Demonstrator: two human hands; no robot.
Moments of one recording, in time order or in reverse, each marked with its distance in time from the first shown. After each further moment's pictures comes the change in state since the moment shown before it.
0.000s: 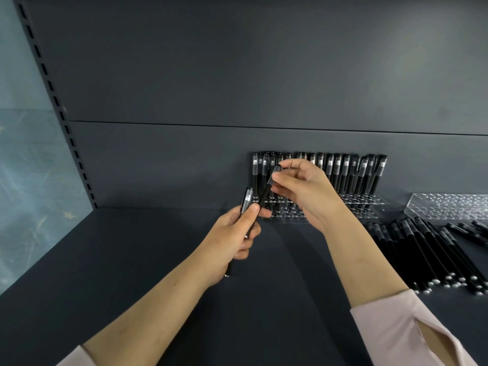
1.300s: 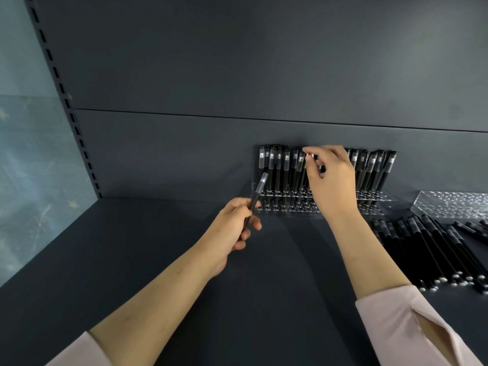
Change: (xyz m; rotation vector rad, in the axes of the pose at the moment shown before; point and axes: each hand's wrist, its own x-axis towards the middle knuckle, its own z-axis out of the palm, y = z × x) left_hand 0.013 -0.008 -0.006 -0.020 0.138 -0.113; right_hand 0.018 0.022 -0.027 -0.848 0.349 -0.565
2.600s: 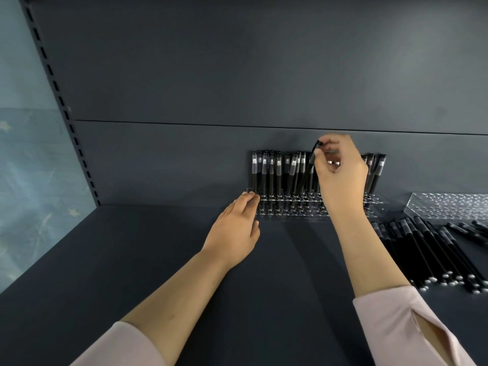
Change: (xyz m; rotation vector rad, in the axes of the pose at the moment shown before) left_hand 0.022 -0.018 0.006 1.256 0.107 0.643; right_hand 0.006 -0.012 -0.026 0.235 0.180 0.074
